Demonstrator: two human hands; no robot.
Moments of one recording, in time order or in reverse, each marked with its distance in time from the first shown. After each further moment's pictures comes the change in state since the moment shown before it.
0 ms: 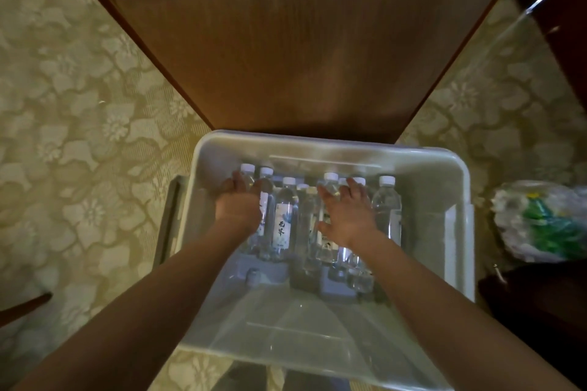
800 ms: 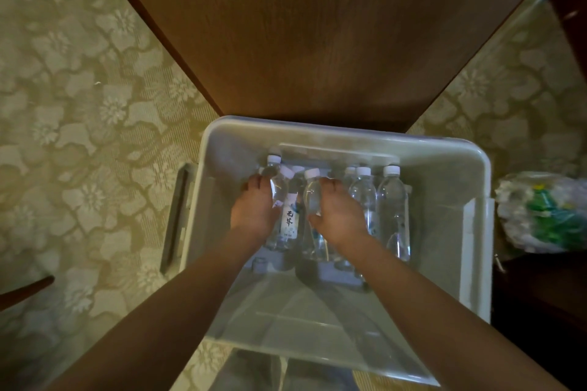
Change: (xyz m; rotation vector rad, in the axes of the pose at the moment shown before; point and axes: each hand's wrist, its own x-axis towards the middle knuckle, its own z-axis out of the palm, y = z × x) left_hand -0.011 0.008 0.023 -0.430 0.118 -0.007; right_hand -0.002 -0.043 0.006 0.349 0.116 0.053
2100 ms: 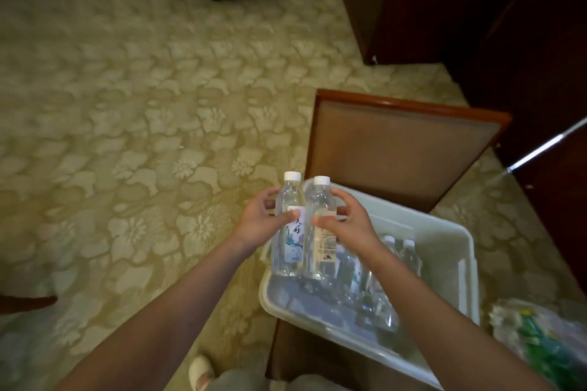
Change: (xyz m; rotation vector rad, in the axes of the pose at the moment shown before) left_hand -0.198 -0.108 -0.165 -1.222 0.236 0.122; right_hand -0.155 -0.179 -0.078 0.798 0.124 -0.232
